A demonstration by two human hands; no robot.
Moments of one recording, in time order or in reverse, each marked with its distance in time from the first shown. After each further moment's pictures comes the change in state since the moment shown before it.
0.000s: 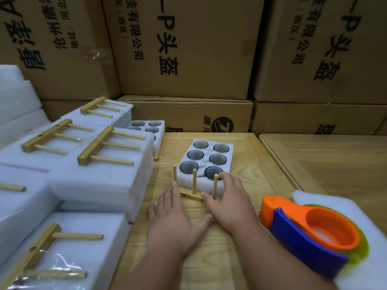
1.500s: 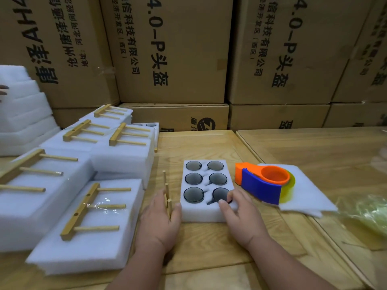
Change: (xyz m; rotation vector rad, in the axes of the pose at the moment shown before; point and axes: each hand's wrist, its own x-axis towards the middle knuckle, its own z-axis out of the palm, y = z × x) left_hand -0.127 -0.047 -0.041 -0.465 0.162 0.128; right_hand -0.182 0.007 -0.061 0.197 0.120 -0.079
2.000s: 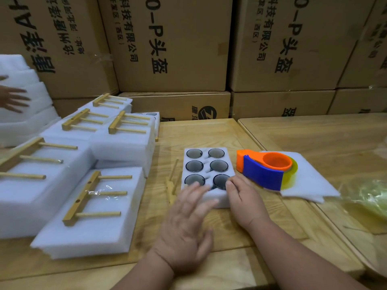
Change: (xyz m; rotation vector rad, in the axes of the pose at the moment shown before) left_hand -0.047 0.025 0.006 0.053 0.035 0.941; right_hand 0.005 0.003 0.004 0.012 0.015 -0.036
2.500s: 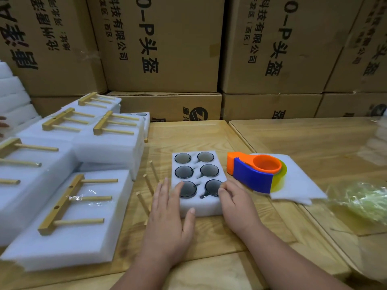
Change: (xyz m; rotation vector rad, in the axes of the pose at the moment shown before) left_hand 0.004 -0.008 0.014 0.036 -0.158 -0.649; right_hand -0.002 -0.002 -0.004 0.088 0.051 0.020
